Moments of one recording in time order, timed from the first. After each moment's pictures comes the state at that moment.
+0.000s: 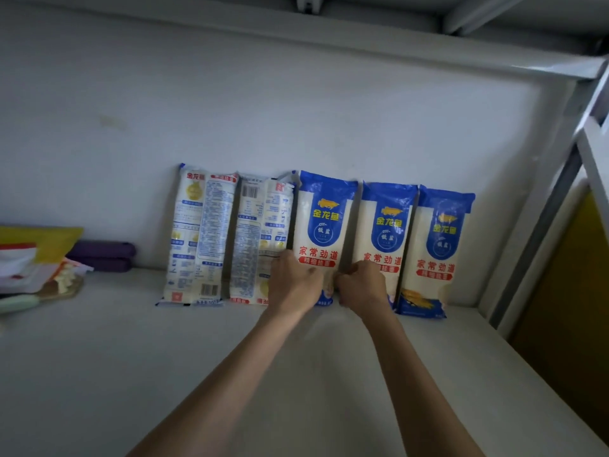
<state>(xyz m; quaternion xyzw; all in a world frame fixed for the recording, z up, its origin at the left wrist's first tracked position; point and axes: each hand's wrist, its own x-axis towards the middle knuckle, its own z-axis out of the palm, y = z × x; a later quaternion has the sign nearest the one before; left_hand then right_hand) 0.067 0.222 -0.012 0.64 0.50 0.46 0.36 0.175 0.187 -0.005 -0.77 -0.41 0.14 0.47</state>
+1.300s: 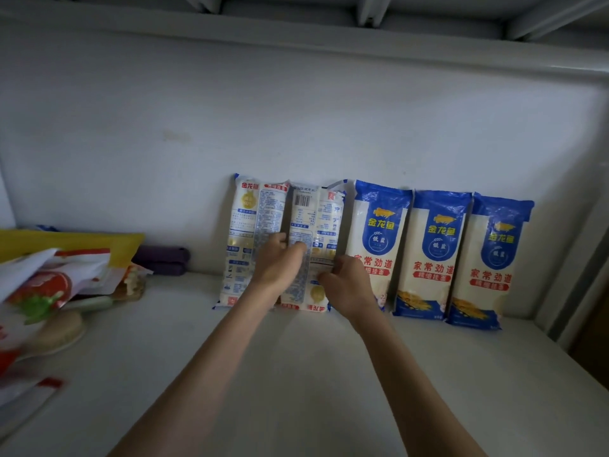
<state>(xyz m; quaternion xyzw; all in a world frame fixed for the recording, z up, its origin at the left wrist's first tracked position) -0.034 0.258 0.017 0.62 0.45 0.47 0.43 0.079 0.211 0.005 -0.67 -0.53 0.21 0.47</state>
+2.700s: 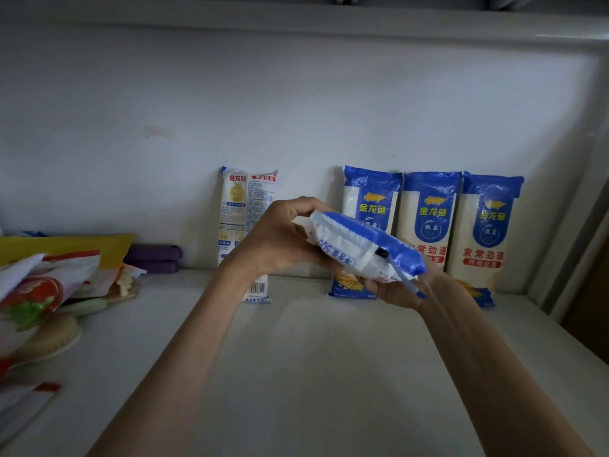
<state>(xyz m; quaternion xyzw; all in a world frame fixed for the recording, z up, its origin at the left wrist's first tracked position) -0.052 0.230 0.061 0.83 0.17 0.41 0.35 0.139 0.156 0.041 -0.46 -0.23 0.61 0.61</state>
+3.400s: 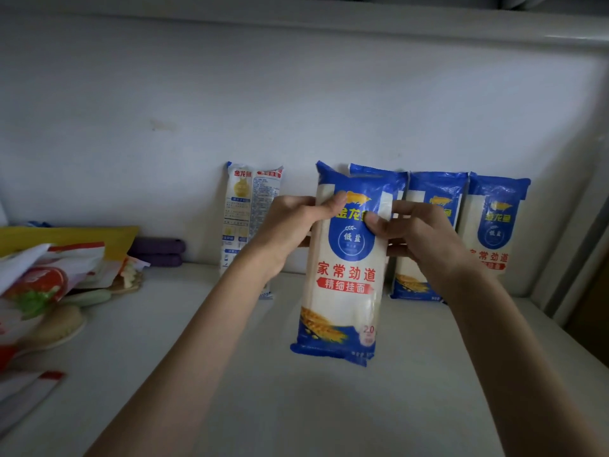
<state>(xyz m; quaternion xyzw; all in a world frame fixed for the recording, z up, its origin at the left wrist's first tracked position) -0.036 0.226 0.068 0.66 0.29 0.45 0.53 0.136 0.140 0.076 -0.53 -0.53 0.32 0.58</state>
